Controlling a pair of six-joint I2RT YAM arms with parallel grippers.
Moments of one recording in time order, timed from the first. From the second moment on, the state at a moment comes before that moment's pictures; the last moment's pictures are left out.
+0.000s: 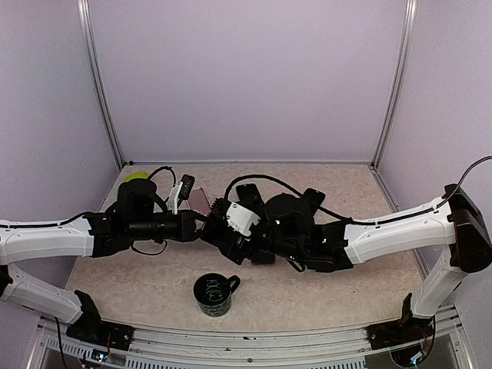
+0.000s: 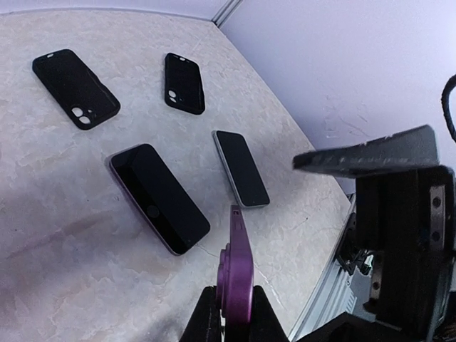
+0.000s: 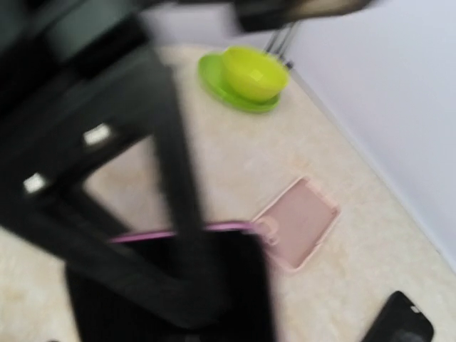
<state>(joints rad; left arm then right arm) -0.80 1.21 0.68 0.15 0.28 -0.58 1.21 1.65 1.03 0.34 0.27 -0.34</state>
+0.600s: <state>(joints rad) -0.76 1.11 0.64 0.20 0.23 -0.59 1.11 1.45 0.89 0.35 0.43 -0.01</state>
